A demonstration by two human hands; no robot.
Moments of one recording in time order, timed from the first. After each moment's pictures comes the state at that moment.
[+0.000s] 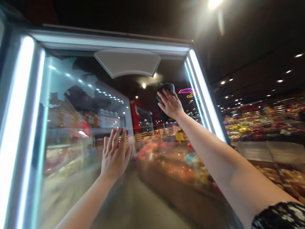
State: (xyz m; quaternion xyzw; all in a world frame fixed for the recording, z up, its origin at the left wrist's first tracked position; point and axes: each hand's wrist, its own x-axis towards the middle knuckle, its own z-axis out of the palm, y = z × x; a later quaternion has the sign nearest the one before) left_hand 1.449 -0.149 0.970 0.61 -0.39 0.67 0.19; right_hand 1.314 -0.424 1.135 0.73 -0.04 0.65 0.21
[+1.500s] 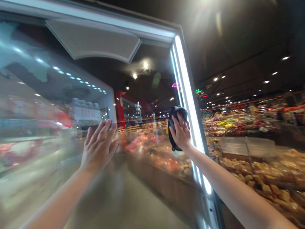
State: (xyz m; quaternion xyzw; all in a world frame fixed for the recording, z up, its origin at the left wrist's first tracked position) left_hand 1.426 -0.216 0.974 0.60 -0.43 0.65 0.16; right_hand 1.261 -0.544 0.953 0.70 -0.13 0.69 0.11
